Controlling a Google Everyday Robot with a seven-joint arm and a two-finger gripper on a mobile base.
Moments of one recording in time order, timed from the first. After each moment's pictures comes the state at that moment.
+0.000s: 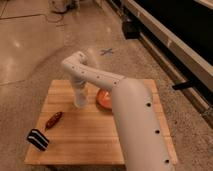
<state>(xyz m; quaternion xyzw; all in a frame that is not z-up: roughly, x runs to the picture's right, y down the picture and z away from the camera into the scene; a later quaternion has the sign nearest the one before) -0.158 0.015 0.905 -0.25 -0.16 -0.44 0.85</state>
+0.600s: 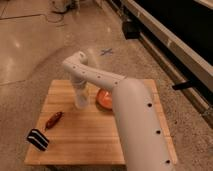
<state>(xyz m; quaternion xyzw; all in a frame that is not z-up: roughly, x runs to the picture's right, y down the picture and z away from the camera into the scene) -0.157 0.016 0.905 -0.25 -0.16 -0.44 0.85</state>
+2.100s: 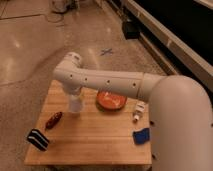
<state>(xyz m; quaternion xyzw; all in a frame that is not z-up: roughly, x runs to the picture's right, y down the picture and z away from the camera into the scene) -0.176 0.031 0.753 -0.13 -0.19 -0.54 0.81</state>
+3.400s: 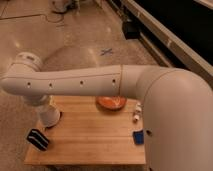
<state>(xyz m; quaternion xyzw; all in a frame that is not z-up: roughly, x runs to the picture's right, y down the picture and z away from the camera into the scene) -0.284 0.070 0.626 -0.09 -0.23 -0.69 0.68</state>
